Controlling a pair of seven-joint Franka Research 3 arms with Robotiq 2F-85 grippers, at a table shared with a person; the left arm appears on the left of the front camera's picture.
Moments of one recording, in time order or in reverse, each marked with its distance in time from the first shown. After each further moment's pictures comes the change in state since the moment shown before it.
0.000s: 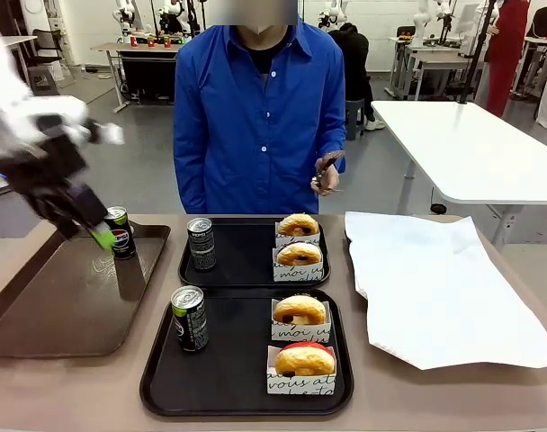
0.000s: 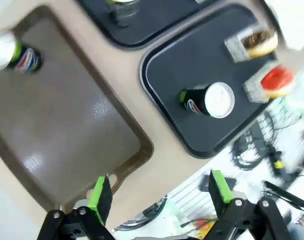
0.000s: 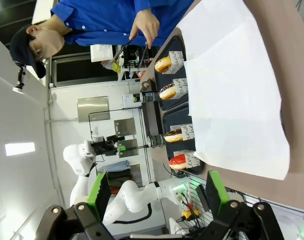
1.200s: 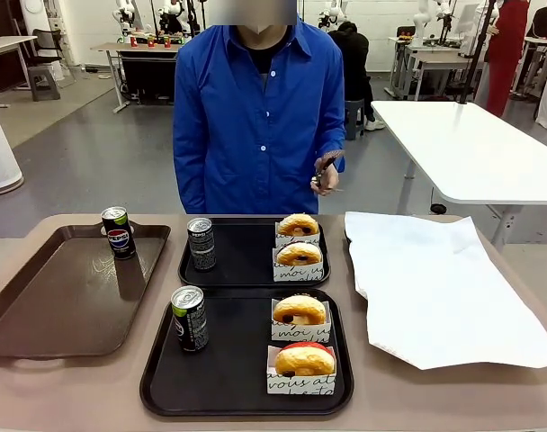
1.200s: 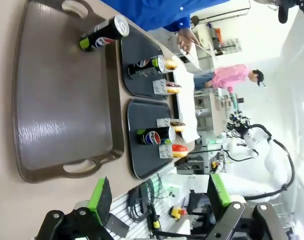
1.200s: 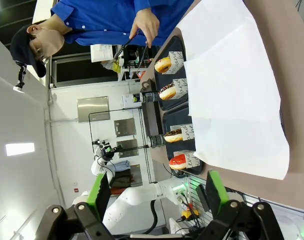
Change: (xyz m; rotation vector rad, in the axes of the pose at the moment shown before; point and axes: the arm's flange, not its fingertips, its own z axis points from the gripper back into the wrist) left arm -0.234 0.226 0.034 -0.690 -0.507 0.575; right arm 0.000 0.000 0.000 0.000 0.000 0.000
